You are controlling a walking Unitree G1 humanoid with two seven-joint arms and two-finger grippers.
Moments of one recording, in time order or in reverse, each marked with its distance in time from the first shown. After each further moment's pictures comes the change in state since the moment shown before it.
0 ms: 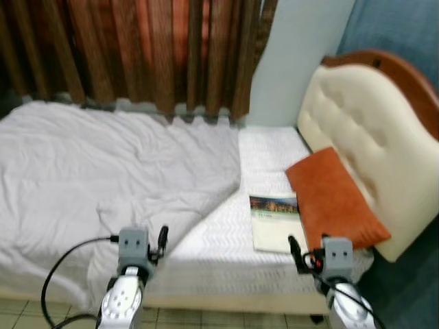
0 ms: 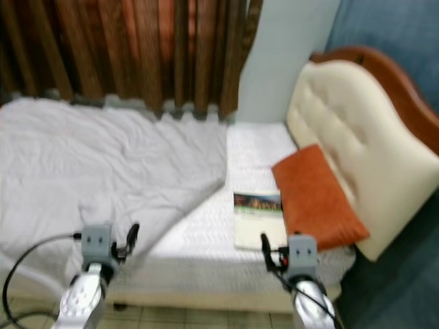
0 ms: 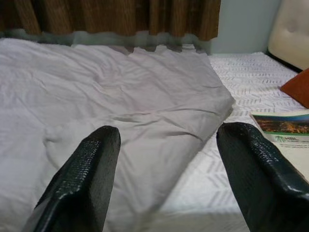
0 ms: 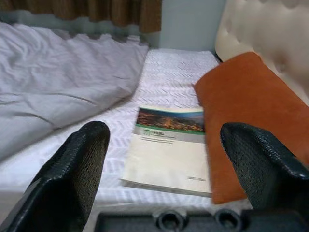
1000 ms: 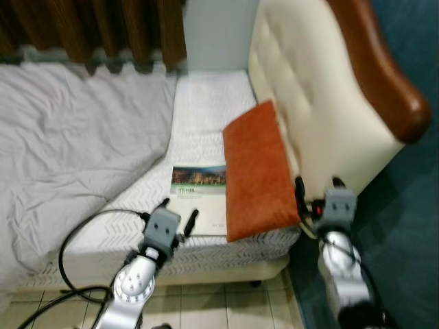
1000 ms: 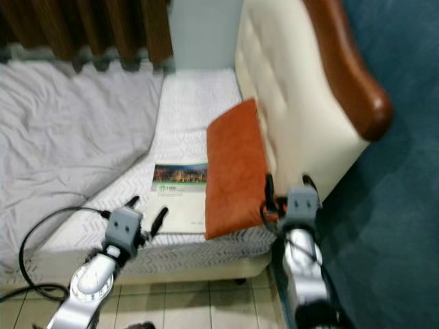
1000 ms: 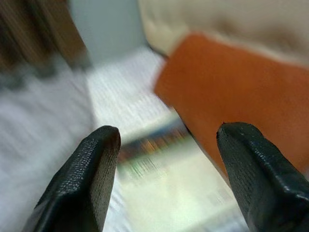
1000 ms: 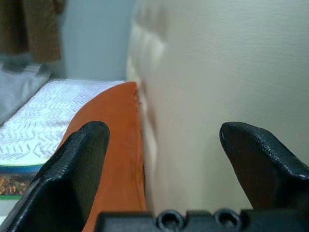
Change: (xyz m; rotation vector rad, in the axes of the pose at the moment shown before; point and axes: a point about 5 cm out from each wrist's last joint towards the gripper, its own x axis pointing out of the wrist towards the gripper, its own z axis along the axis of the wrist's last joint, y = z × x) left arm 0.012 -0.033 0.048 0.247 -0.225 -0.267; right arm 0.037 0.001 0.061 -0.026 -0.335 -0.162
